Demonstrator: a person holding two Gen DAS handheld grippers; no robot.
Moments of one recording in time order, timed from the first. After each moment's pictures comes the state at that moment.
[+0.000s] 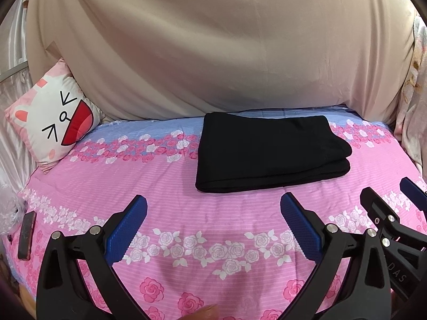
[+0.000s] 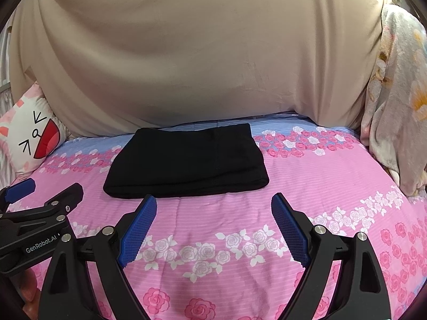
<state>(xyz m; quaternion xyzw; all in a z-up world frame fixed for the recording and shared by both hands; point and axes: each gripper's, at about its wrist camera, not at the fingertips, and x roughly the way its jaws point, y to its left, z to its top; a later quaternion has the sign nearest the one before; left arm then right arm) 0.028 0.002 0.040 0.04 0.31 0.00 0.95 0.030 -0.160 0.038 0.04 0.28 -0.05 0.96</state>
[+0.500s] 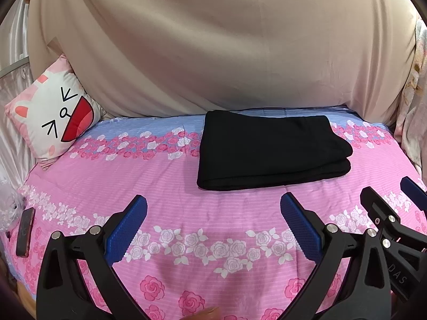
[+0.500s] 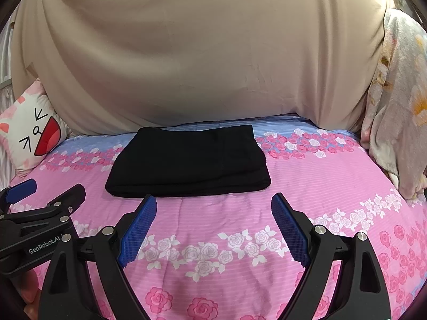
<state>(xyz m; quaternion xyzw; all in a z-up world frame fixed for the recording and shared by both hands) 0.028 0.007 0.038 0.03 0.31 0.00 0.95 0.030 -0.155 0.039 0.03 0.28 -0.05 0.96</state>
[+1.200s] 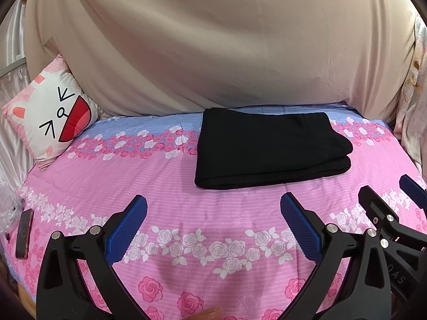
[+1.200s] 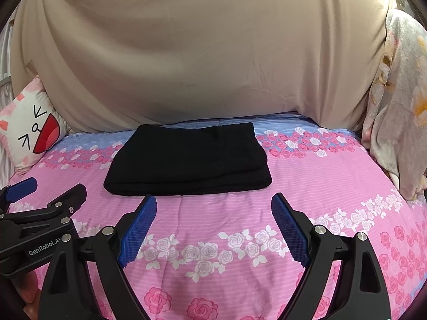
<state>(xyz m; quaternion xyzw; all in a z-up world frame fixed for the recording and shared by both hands) 0.031 0.007 0.034 0.04 0.32 -0.01 0.95 0.033 -0.155 0.037 0.03 0.28 -0.05 0.96</state>
